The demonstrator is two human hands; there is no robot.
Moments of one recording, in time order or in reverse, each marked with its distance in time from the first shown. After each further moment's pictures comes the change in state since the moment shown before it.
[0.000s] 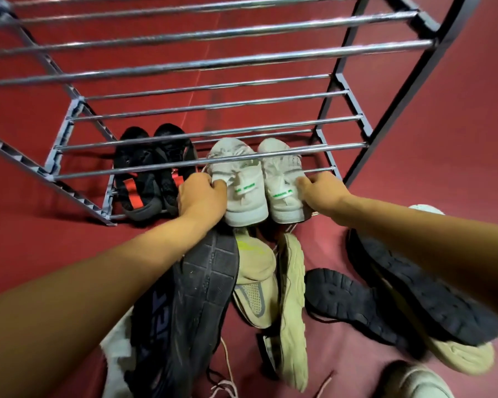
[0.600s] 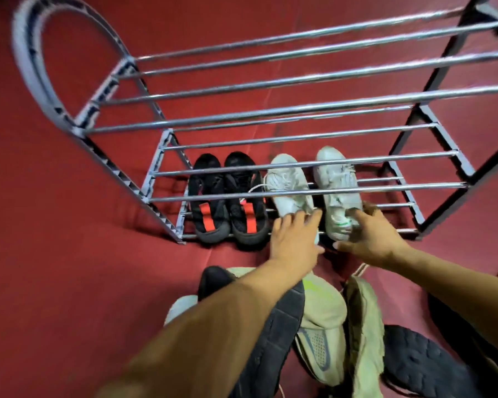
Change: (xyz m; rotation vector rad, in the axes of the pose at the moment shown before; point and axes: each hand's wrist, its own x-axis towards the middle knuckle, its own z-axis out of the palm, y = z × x) left_hand 0.002 -0.017 0.047 0.509 -0.259 0.492; right_hand 0.021 -0.004 0.041 -0.327 -0.115 -0.314
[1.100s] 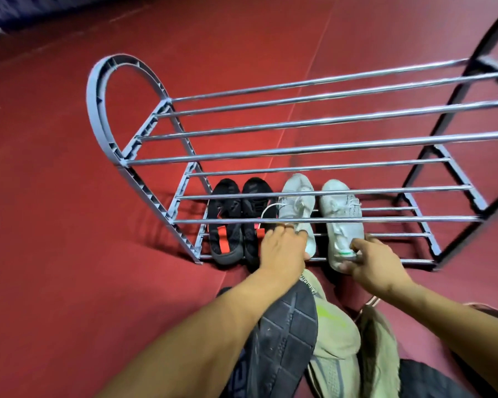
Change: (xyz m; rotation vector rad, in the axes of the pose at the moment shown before) left_hand 0.000 -0.042 -0.041 0.148 0.151 -0.035; right_hand -0.007 -0.041 0.005 -0.002 0.062 -0.010
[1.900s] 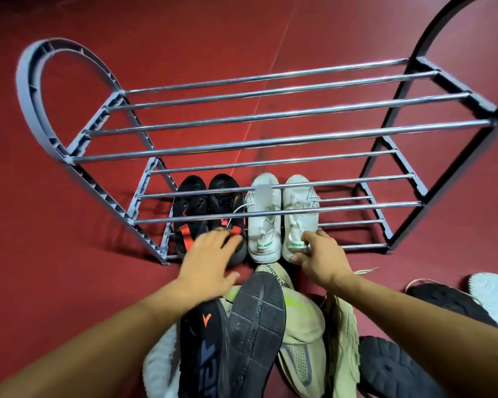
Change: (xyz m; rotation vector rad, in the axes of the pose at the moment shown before) left_hand -0.046 -0.083 0.011 0.098 -0.063 0.139; right_hand -0.012 -0.016 0.018 0.076 0.021 -0.017
